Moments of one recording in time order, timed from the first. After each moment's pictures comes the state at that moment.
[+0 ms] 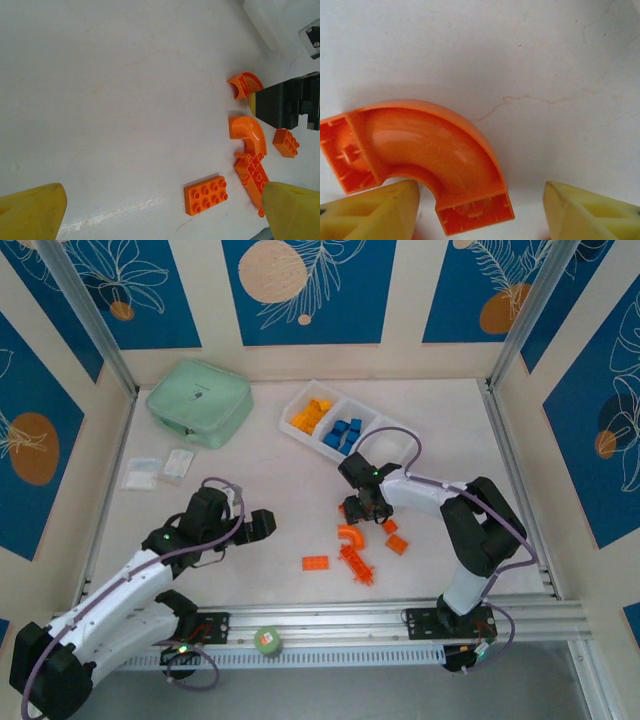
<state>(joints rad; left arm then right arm) -0.54 0.84 0.54 -0.49 0.20 -0.73 0.63 1.71 1.01 -0.67 0.12 0.38</state>
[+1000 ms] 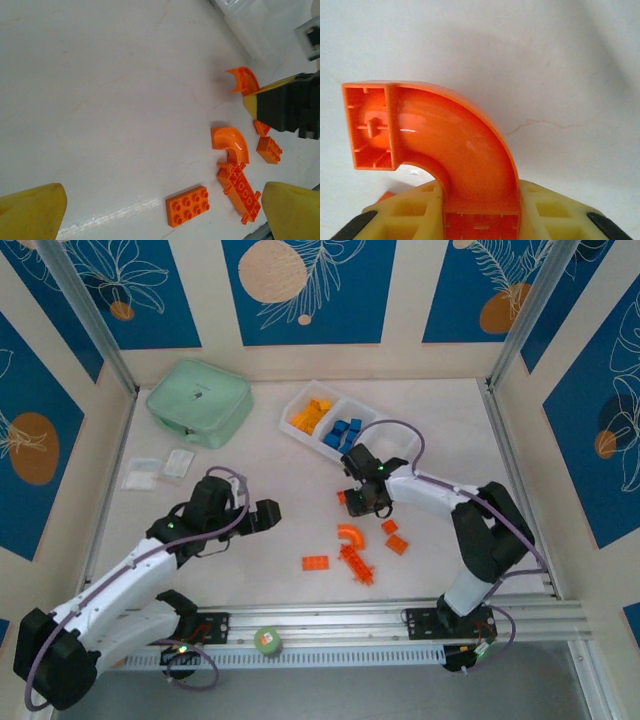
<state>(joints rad) -0.54 0.94 0.62 -0.46 0.23 -0.73 0.61 1.63 1.06 -0.68 0.05 0.30</state>
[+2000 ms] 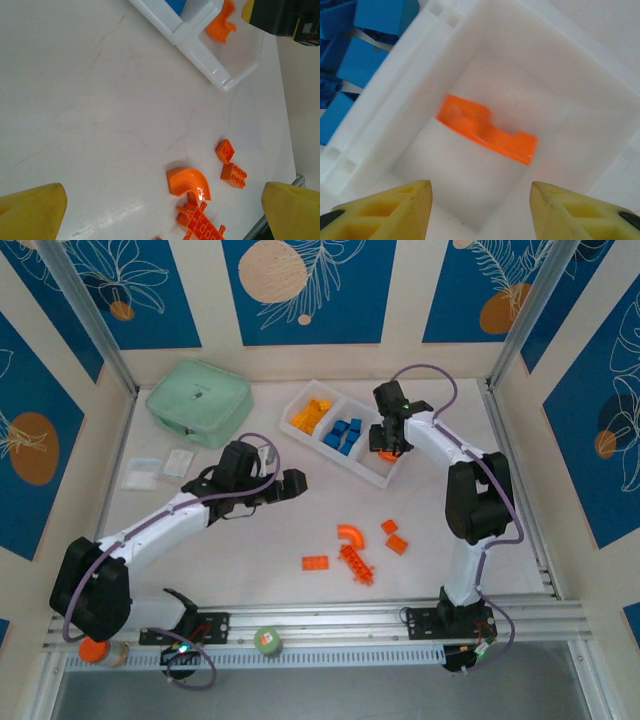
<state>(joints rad) -0.54 1.32 0.86 -0.28 0.34 -0.70 0.31 1.90 1.54 -0.79 0.15 0.27</state>
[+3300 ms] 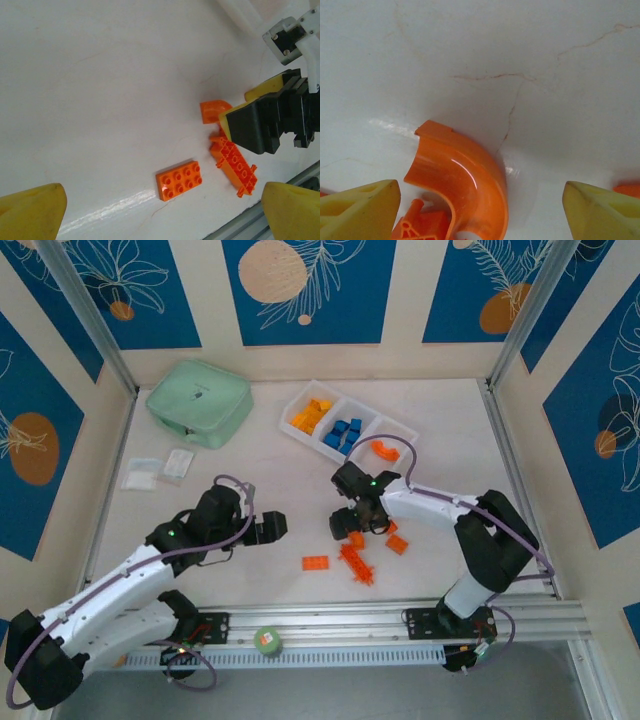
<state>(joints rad) -0.70 0.87 0.63 -0.54 0.14 -0.75 0.74 1.61 0.98 -0.73 0.01 0.40</state>
